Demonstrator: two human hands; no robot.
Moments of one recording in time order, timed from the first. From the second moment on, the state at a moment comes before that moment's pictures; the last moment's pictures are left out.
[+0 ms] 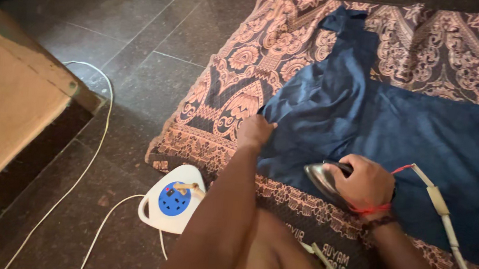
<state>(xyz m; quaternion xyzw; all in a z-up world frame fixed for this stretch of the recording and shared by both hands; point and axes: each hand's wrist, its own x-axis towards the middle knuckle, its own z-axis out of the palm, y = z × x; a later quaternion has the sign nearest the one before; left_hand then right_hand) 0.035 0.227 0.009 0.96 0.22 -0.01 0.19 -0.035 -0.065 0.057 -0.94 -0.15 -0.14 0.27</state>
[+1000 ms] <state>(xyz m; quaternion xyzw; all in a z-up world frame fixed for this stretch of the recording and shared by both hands) -0.026 0.268 0.025 0.91 0.28 -0.18 0.25 -0.044 0.001 0.057 -0.91 -0.23 -0.13 0.31</state>
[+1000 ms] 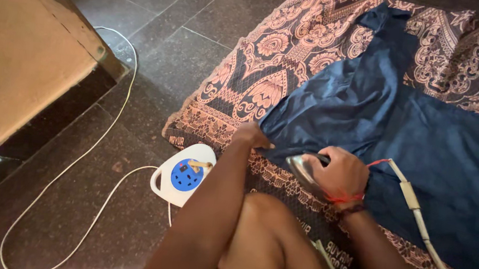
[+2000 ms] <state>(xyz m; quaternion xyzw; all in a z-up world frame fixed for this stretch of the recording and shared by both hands) -0.003 0.301 -0.057 0.95 0.22 -0.17 0.11 -0.025 -0.062 0.044 -0.95 -0.12 -0.10 0.26</state>
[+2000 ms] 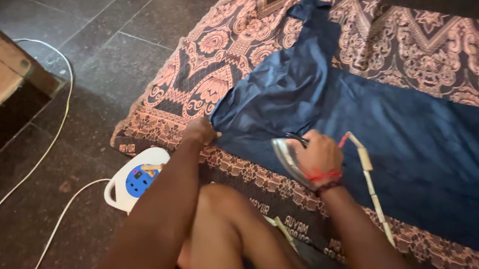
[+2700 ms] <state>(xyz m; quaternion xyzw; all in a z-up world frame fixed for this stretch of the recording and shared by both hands) 0.026 0.349 -0.110 0.95 0.05 -0.28 -0.14 -0.023 -0.380 0.051 -0.97 0.10 -0.09 0.18</state>
